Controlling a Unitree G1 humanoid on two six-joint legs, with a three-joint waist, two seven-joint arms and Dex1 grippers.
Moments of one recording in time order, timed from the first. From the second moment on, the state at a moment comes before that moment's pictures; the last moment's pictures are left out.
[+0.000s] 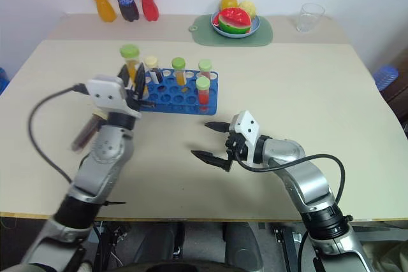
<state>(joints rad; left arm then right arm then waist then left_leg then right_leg) -0.32 0.34 -0.24 -0.13 -0.22 -0.14 0.25 -0.25 -0.50 0.17 -0.33 0.40 0.46 0.85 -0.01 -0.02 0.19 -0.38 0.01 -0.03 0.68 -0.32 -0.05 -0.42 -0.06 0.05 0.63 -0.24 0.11</state>
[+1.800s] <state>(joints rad) -0.53 -0.02 -0.04 0.54 -0.03 -0.54 -0.08 -0.24 -0.49 0.16 -0.35 0.41 0.48 0.81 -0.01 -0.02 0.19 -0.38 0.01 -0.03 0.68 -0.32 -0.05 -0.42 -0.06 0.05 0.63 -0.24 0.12</state>
